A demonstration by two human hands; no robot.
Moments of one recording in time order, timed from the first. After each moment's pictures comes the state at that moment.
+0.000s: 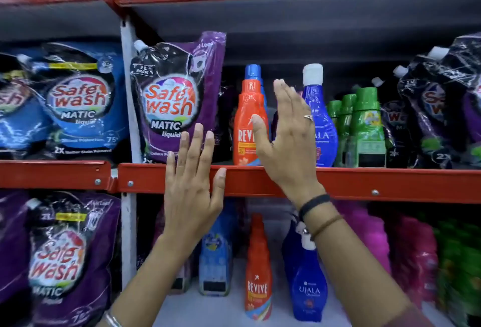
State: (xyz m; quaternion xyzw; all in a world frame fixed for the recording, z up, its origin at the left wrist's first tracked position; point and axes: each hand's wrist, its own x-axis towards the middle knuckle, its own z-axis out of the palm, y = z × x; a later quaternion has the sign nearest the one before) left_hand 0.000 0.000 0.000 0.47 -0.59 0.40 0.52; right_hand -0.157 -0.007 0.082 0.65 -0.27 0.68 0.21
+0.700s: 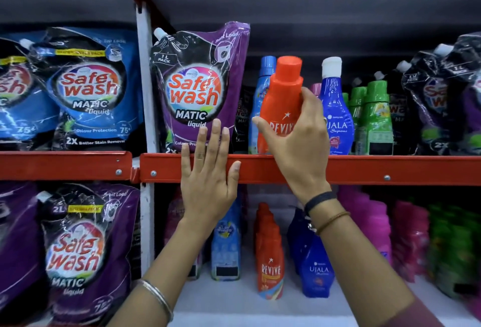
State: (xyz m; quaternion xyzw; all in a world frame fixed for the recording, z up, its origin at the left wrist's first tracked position) left_hand 0.029 -0.022 -0.007 0.49 -0.55 0.49 0.46; right_hand -0.127 0.018 0.070 0.58 -0.33 0.72 0.18
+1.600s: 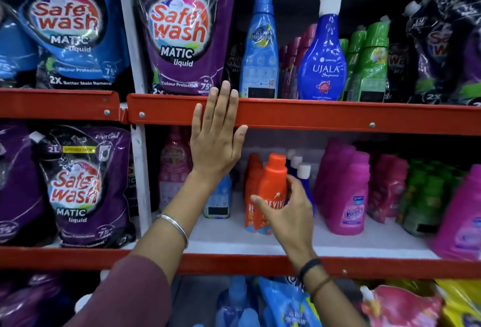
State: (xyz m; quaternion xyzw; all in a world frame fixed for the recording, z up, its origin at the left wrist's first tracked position) left_hand 0.000 -0.036 -0.038 0.46 -0.56 0.50 0.48; right_hand -0.160 0.012 -0.135 0.63 -0.47 0.61 -0.09
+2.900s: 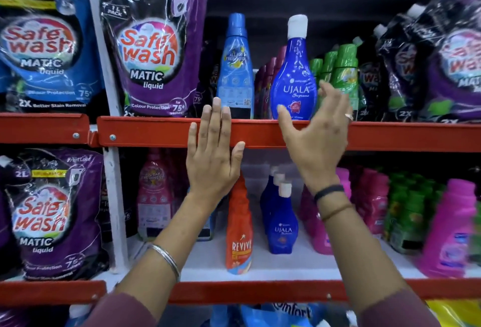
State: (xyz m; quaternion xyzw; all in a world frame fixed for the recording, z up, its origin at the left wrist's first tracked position) left_hand -0.044 -0.034 -0.032 0.46 -0.55 0.48 0.50; right_hand -0.212 0.000 0.028 0.53 -0.41 0.71 0.21
